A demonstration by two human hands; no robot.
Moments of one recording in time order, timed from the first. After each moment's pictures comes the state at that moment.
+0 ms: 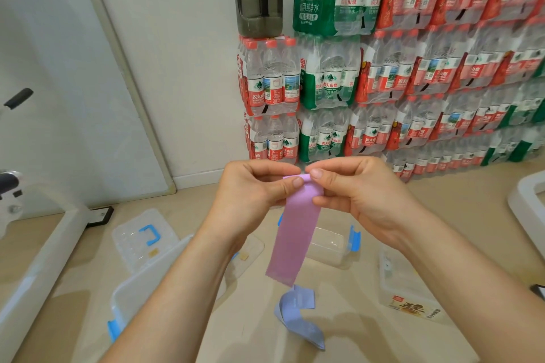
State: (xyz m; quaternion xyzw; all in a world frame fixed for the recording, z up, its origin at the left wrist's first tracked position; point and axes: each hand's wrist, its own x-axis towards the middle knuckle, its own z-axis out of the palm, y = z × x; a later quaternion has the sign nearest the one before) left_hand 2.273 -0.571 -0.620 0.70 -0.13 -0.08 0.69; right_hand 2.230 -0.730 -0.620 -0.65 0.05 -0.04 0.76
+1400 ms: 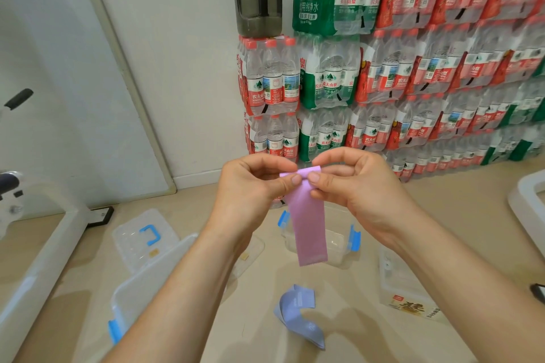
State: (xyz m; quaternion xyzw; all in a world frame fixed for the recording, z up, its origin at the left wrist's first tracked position) left_hand 2.272 -0.576 -0.621 0.68 -0.13 -0.04 0.72; right_hand 2.229 -0.727 -0.619 -0.65 0.04 -0.08 0.75
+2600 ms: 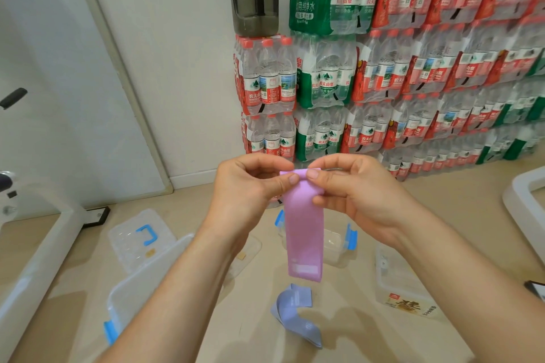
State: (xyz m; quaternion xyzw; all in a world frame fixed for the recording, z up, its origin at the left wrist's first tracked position) left_hand 2.271 -0.578 -0.622 0.69 -0.13 -0.03 0.72; right_hand 2.228 -0.732 -0.620 -0.64 0.05 -0.02 0.76
